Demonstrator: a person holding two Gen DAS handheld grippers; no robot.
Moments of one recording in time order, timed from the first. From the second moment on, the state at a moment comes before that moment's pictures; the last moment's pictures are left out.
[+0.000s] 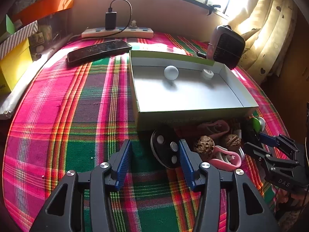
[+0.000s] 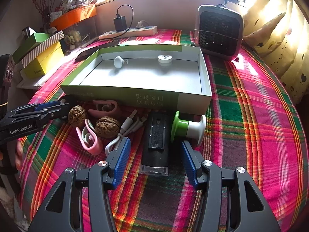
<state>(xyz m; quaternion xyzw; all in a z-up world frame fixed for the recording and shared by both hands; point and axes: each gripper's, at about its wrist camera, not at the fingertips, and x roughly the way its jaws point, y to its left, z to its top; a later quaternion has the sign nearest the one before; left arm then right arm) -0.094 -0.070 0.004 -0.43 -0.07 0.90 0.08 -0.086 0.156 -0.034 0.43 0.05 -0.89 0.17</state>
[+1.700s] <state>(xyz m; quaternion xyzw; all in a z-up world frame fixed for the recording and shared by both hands) -0.092 -0.068 0.003 -0.43 -0.04 0.90 0.05 -0.089 0.155 -0.034 0.43 0.07 -0.89 0.15</state>
